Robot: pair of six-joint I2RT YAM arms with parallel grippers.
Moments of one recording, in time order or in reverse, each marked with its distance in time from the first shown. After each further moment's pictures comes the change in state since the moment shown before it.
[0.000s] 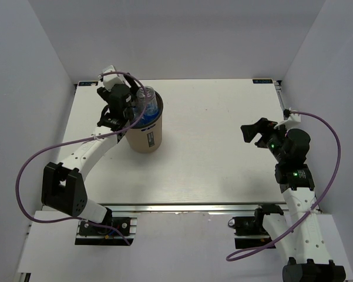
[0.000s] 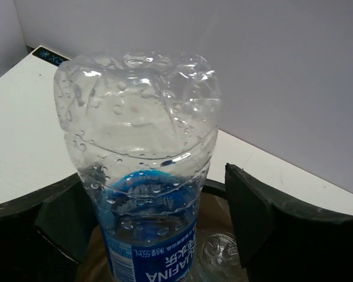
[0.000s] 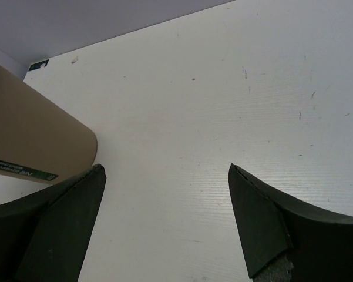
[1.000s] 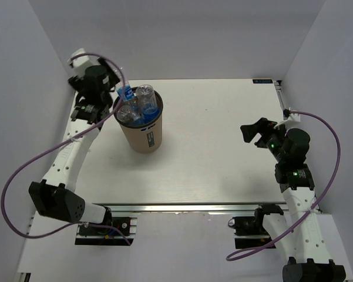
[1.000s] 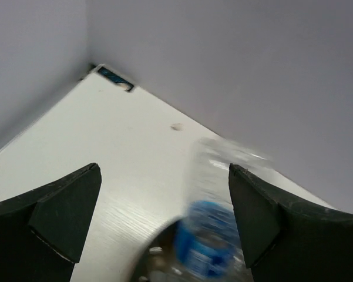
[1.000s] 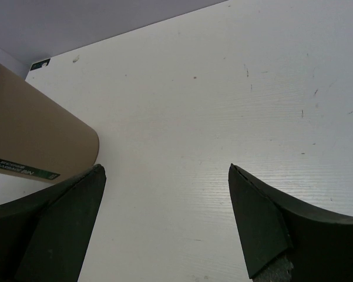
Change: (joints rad) left arm 0.085 -0.051 0.364 -0.476 -0.023 -0.012; right arm 0.000 0.003 0.000 -0.002 -0.003 0.006
